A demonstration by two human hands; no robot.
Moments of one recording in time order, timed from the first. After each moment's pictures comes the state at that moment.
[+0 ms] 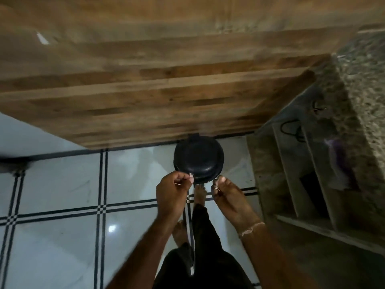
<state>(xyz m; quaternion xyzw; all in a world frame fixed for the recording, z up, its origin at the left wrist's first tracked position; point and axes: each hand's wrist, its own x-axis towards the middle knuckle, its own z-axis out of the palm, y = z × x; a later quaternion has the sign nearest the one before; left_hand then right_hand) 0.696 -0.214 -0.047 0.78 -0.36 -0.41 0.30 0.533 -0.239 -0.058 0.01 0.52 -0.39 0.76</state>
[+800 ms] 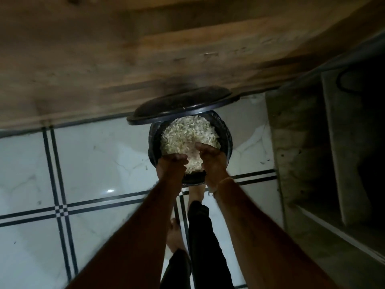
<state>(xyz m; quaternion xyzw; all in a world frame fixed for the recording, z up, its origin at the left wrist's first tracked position) 0.667 -0.373 -0.416 0.79 -0.02 -0.57 0.20 0.561 -0.391 -0.435 -0.08 0.72 -0.25 0.64</state>
